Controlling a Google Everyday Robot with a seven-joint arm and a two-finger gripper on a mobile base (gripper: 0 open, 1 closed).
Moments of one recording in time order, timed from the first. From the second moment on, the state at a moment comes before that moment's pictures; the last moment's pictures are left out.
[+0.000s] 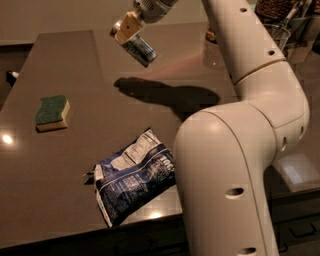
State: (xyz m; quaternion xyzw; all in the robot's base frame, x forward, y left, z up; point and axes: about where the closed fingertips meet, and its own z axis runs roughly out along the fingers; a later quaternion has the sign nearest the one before) arm 0.736 0.065 0.989 -0.50 0.78 0.22 0.30
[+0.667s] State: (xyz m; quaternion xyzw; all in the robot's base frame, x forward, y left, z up) arm 0.733 0.052 1.012 -0.48 0.70 0.29 0.44
